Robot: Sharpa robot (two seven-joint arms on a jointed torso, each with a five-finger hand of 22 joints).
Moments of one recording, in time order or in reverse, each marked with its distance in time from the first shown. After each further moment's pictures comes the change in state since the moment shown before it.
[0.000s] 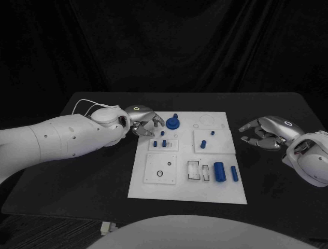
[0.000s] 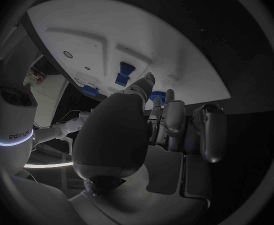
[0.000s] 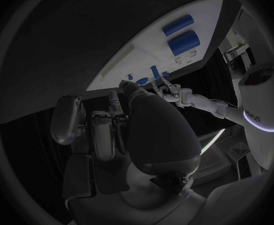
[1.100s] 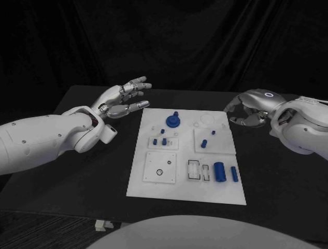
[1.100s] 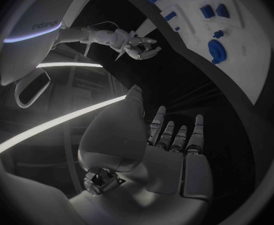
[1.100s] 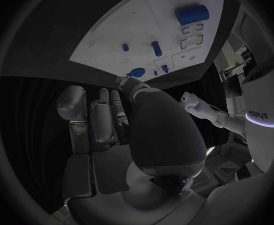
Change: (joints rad) left arm 0.042 -0.237 -0.001 0.255 1.034 0.030 0.457; left_hand -0.168 0.178 -0.377 0.142 0.131 -0.300 0.024 -0.013 -0.211 -0.851 -0.088 -0.010 -0.324 -1.317 0.110 -1.306 -1.059 0.072 -1.349 0.137 -1.363 -0.646; right arm 0.164 0.101 0.001 0.019 -0.143 0.169 -0.093; right_hand -0.002 -0.136 0.143 -0.059 0.007 0.027 -0.032 -0.001 0.035 -0.701 0.064 -1.222 -0.783 -0.003 0.023 -0.309 -0.026 0.031 -0.076 0.017 -0.207 0.000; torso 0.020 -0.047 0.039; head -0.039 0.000
